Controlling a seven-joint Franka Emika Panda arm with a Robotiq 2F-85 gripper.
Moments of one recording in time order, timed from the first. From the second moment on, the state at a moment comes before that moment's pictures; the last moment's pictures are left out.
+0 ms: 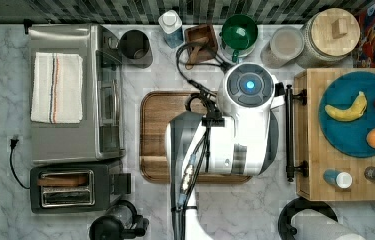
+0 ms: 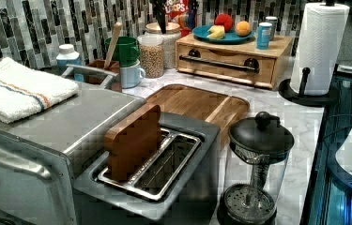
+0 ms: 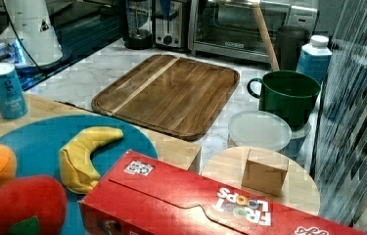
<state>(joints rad) -0.08 0.04 -0.02 -2.04 -0.05 0.46 -0.45</state>
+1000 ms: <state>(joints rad) -0.22 0.04 -0.14 -2.19 -0.08 0.59 -0.99</state>
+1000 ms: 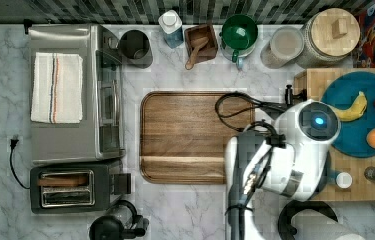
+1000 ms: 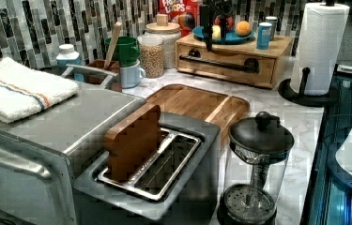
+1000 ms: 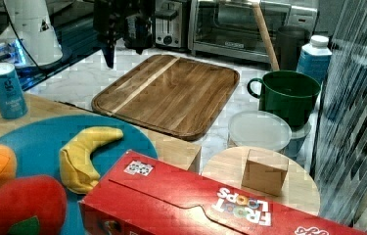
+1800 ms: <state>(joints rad) -0.29 0.13 -0.17 -2.19 -0.09 0.81 -1.13</state>
